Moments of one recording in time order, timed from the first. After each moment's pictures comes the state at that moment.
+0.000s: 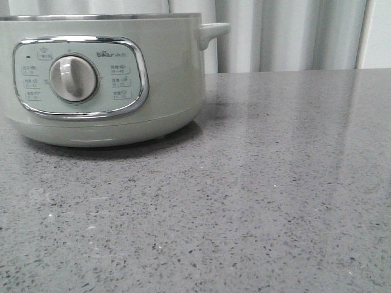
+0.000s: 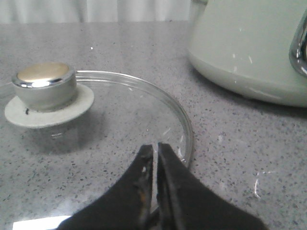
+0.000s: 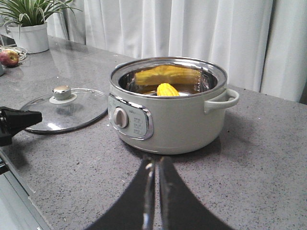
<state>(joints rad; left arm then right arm) -0.08 0.00 0.00 -0.13 0.25 0.05 0.67 0.25 -0.57 0.15 0.47 -0.17</state>
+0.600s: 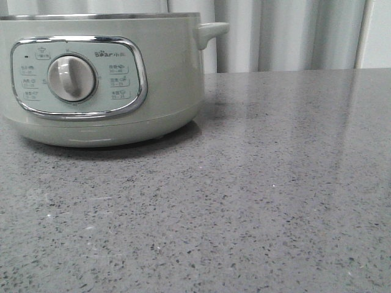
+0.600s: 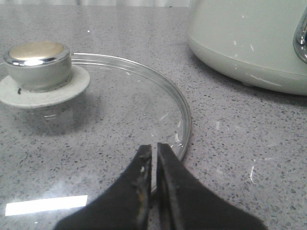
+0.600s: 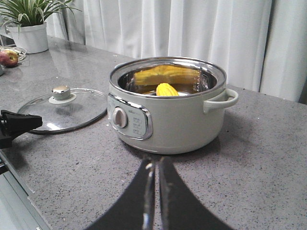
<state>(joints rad) -0.08 0.00 0.00 -0.13 0.31 0.03 0.67 0.25 -0.57 0.15 0.47 -0.17</state>
